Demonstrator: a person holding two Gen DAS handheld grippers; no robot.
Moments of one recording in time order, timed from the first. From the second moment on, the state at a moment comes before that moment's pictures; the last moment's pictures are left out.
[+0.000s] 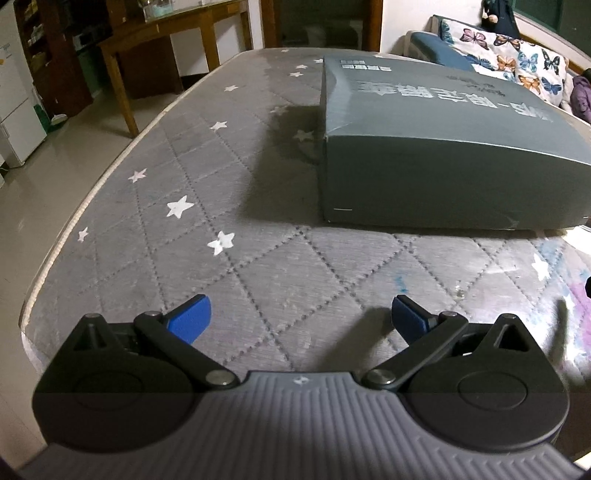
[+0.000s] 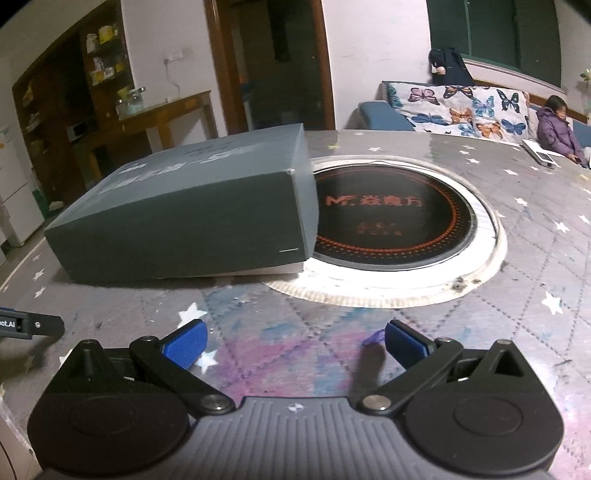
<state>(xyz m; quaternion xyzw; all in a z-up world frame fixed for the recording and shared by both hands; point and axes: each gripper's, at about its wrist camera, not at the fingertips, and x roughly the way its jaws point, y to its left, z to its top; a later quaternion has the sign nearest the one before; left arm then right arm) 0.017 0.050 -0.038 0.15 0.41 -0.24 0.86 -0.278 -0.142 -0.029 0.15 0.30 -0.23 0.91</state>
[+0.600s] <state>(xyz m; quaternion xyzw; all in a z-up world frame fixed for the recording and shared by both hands) 0.102 0.099 -0.034 0.09 0.38 -0.10 0.92 -0.299 -0.225 -0.029 0.18 0.27 -0.36 0.88</state>
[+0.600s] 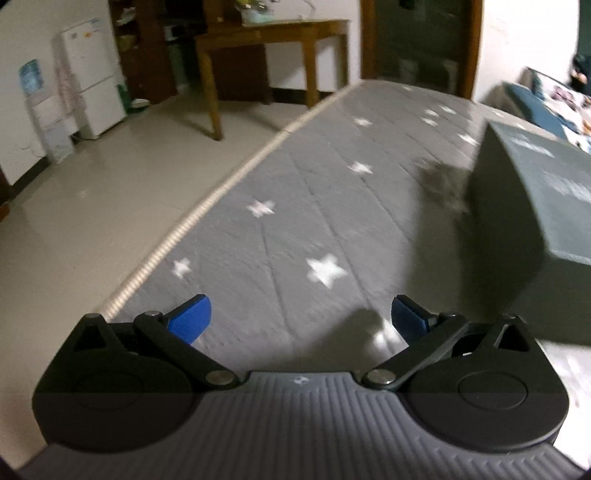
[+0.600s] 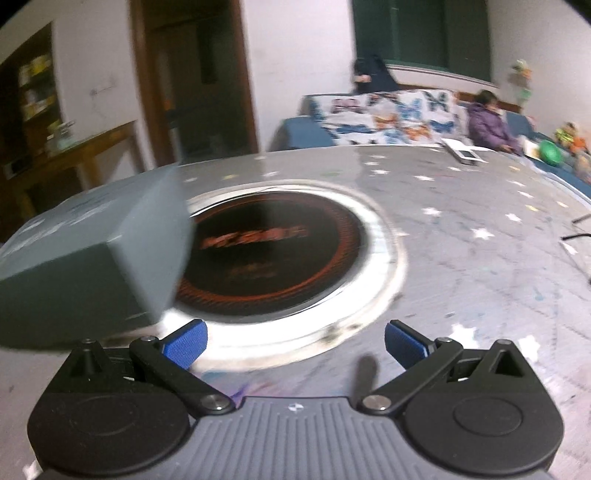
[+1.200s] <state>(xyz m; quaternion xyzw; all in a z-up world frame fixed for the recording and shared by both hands) 0.157 0.084 -0.046 0.05 0.38 -0.09 0.92 -0.299 -0.310 -0.041 0.20 0.26 -0.44 0.84</state>
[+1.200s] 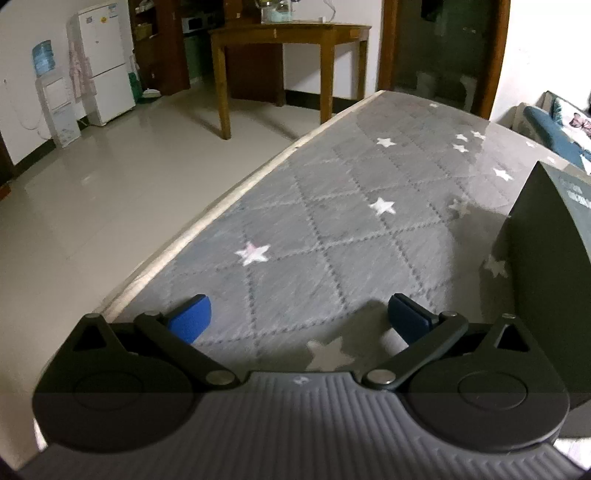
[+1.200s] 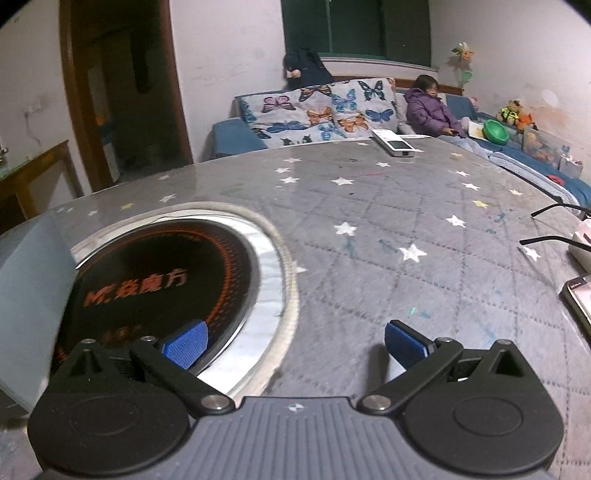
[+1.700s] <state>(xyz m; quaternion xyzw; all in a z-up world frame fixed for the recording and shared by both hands) 0.170 0.056 -0.056 0.05 0.33 -0.11 0.94 -0.282 -0.340 -0.053 0.16 0.29 -0.45 0.83</state>
